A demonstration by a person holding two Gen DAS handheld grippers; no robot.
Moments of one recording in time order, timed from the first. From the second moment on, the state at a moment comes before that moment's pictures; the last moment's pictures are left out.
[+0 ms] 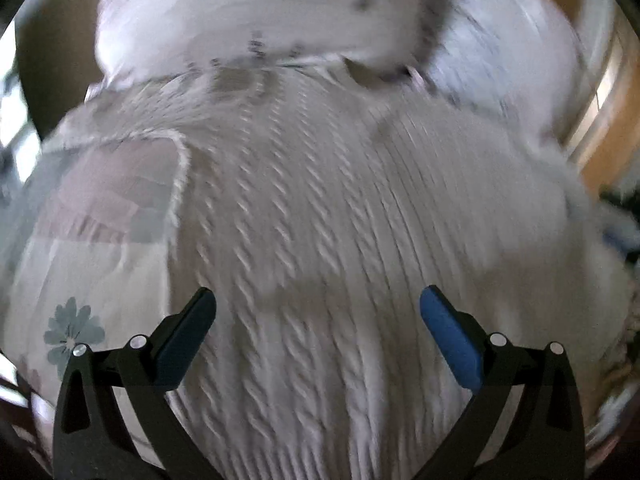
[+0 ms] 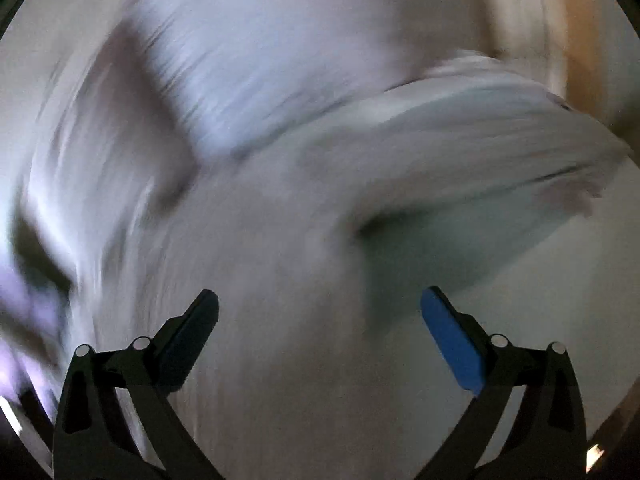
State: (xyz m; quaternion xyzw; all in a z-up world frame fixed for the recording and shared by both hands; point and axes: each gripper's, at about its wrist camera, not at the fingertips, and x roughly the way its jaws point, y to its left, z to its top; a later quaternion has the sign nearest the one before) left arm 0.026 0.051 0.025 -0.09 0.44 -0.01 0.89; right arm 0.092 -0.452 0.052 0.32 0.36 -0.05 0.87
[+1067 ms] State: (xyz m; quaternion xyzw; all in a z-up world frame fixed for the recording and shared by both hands) left arm 0.117 0.347 0.024 -0.44 0.35 0.17 0.81; right arm 0.209 -0.170 0.108 0.15 0.36 0.30 0.87
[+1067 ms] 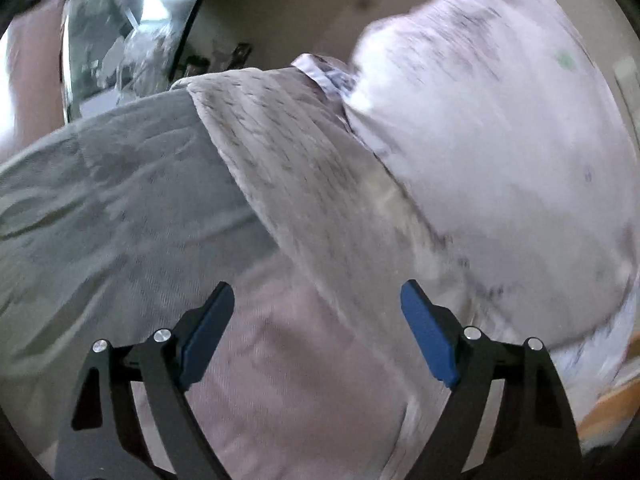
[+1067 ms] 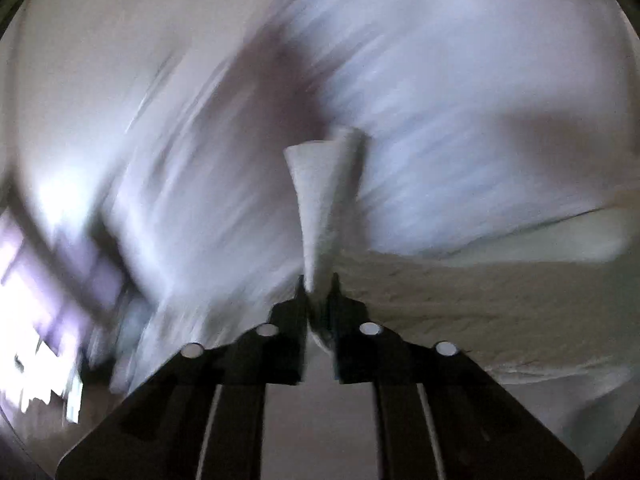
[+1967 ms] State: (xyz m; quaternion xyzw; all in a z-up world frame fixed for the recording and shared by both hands) left arm 0.185 0.020 0.163 0.14 0.31 -0.24 0.91; right arm 0.134 -0.301 0.037 0.21 0.45 0.13 0.86
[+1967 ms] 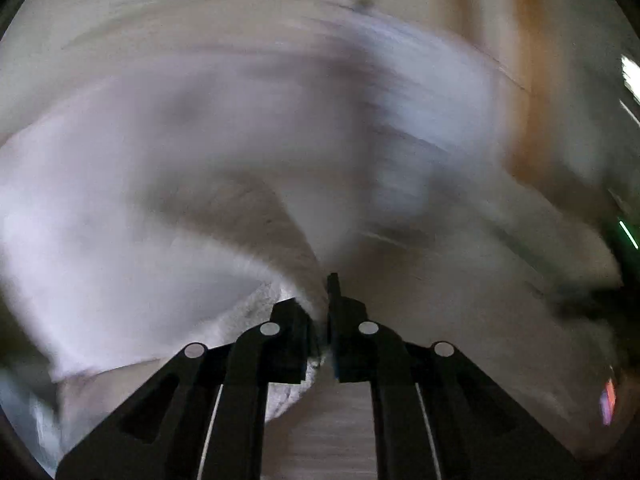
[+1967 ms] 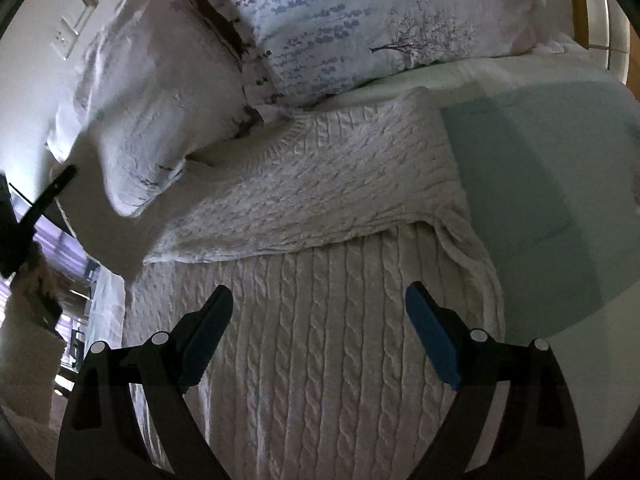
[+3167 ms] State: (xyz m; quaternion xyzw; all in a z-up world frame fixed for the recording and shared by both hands) left arm 0.027 0.153 0.028 -0.23 0.52 -0.12 0.81; right arm 0.198 -0.389 0.028 0.33 0.46 0.01 0.82
